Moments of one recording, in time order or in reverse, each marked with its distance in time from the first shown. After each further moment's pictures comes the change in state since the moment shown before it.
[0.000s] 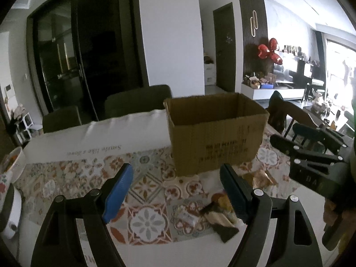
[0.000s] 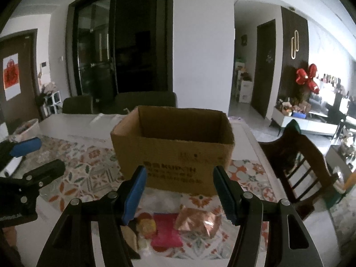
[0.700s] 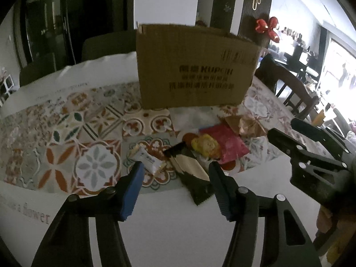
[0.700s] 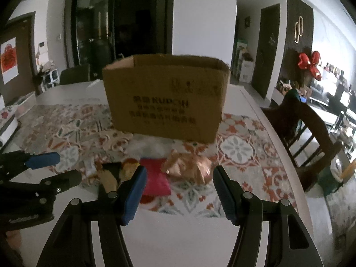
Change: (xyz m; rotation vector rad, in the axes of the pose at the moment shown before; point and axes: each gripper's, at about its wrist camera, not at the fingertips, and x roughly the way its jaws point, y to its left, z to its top) left arm 0.061 -0.037 -0.081 -0.089 0.271 -0.127; right arm 0.019 -0.012 -0.086 -0.018 0.158 0.002
